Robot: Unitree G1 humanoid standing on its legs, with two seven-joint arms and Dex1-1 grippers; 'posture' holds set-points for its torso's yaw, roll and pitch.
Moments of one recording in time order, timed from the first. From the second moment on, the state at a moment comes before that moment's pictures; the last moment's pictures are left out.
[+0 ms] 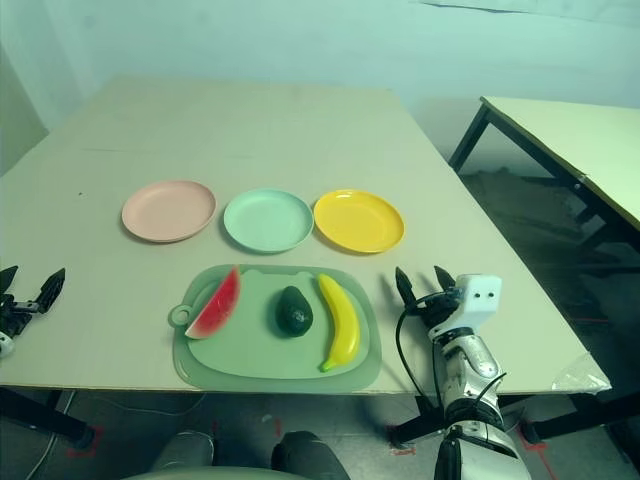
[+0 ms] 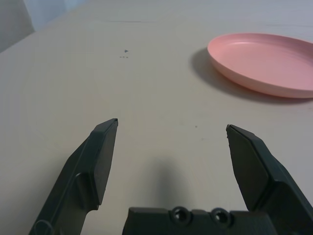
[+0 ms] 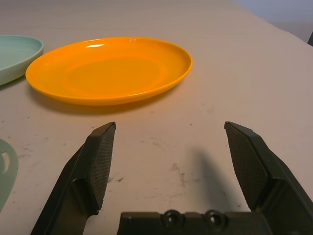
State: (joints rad) left arm 0.04 0.55 0.50 0.24 -0.36 -0.01 -0.51; right arm -0.27 -0.41 -0.39 0.97 0.34 -0.55 0.67
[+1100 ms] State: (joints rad) left arm -0.09 0.58 0.39 0.28 -0.46 -0.06 -0.84; right arm -0.19 -0.47 -0.37 0.81 0.36 -0.53 0.79
